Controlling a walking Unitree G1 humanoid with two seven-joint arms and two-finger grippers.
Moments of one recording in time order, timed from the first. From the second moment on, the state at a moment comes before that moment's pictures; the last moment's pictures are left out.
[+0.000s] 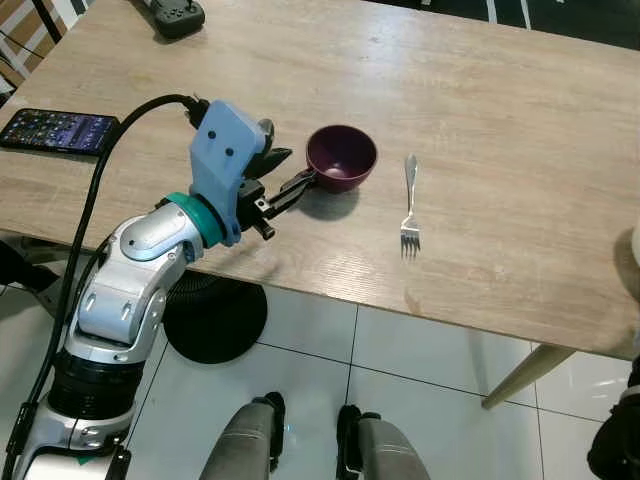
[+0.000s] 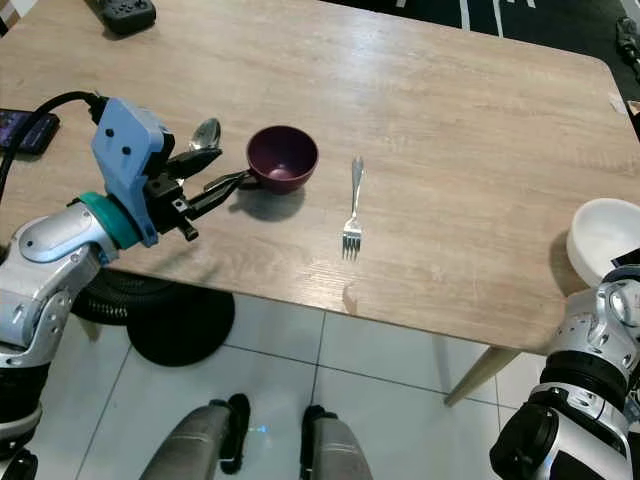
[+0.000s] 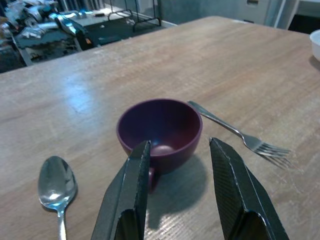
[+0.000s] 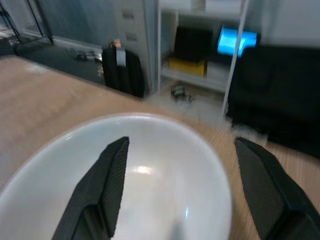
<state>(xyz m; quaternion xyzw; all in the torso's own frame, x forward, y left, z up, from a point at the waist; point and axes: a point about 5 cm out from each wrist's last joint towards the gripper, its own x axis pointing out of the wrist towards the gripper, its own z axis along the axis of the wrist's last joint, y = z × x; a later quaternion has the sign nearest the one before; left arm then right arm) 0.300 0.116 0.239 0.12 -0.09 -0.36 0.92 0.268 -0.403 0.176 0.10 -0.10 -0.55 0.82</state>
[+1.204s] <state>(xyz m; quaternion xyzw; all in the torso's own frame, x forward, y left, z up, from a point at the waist) 0.303 0.113 0.237 0.11 -0.09 -0.36 0.92 0.278 -0.411 0.161 0.18 0.01 -0.52 0.83</state>
